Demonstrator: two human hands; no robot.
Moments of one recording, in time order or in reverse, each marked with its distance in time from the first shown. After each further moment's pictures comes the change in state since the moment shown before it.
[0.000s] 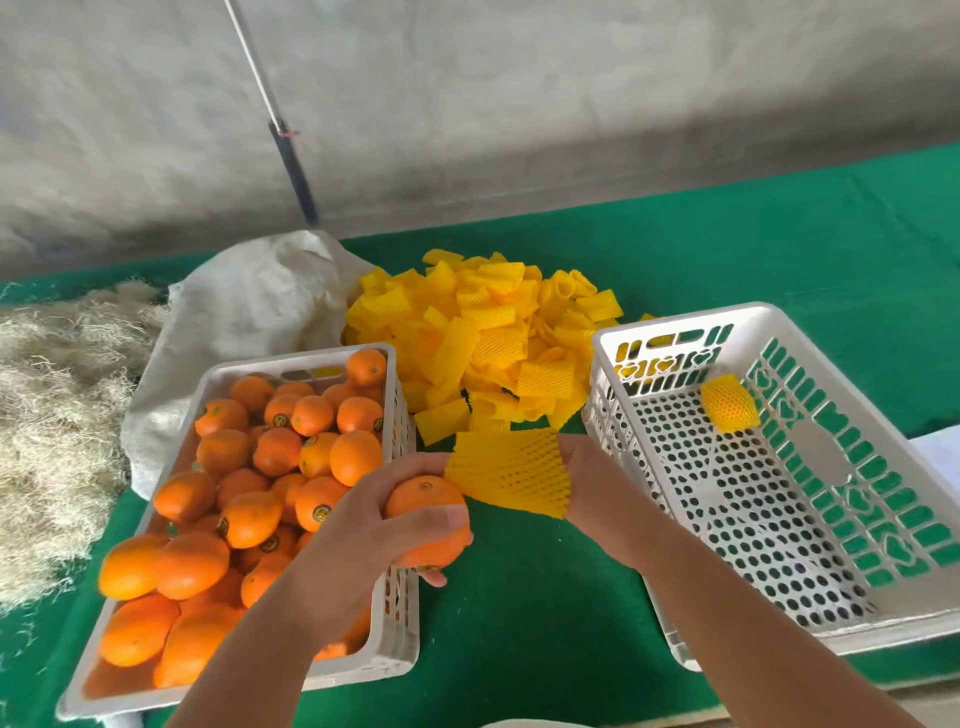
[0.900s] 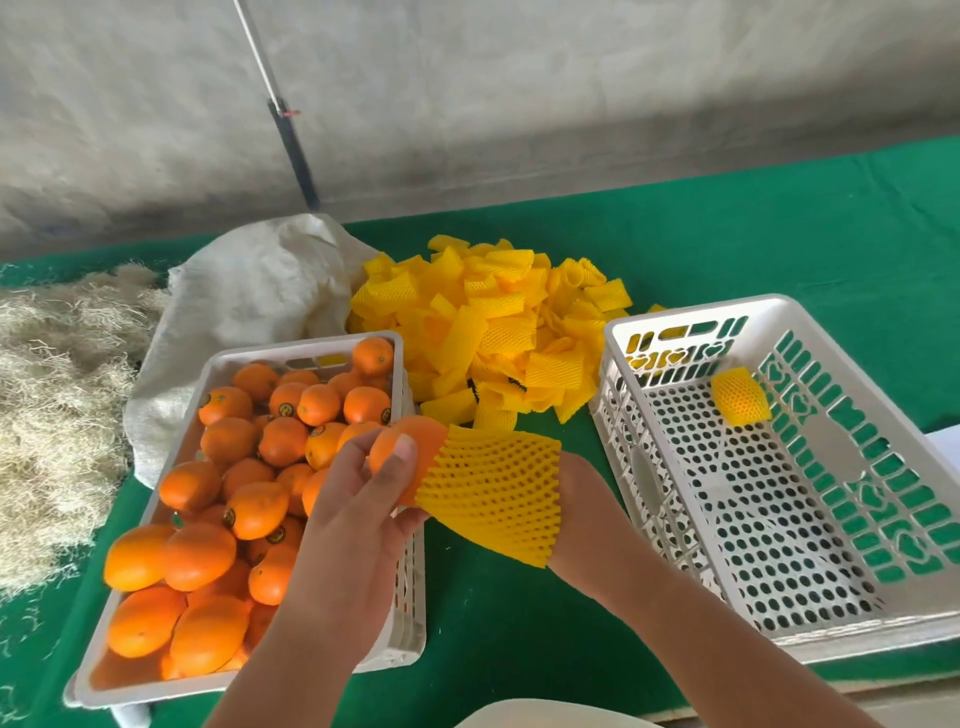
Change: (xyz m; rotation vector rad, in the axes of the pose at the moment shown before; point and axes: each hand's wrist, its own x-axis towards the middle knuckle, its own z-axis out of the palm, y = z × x) left_hand -0.006 -0.006 0.006 -0.321 0.297 0.195; right_hand -0.026 -0.030 0.036 -0.033 0.014 -0.270
